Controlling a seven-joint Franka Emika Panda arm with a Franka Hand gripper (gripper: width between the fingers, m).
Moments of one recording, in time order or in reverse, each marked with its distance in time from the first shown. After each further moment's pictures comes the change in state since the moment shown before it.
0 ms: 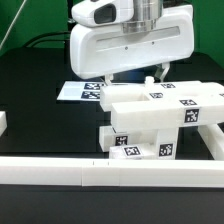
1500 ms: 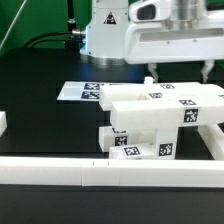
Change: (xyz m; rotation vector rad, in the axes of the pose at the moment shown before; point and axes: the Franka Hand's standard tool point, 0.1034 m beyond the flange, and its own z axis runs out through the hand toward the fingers) arm -0.012 -0.120 0.026 0.006 0.008 0.491
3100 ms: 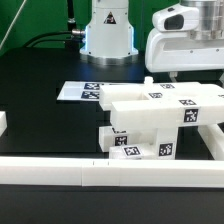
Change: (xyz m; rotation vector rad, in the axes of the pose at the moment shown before) arm -0.014 -0.027 0.016 -0.027 -0.008 -0.085
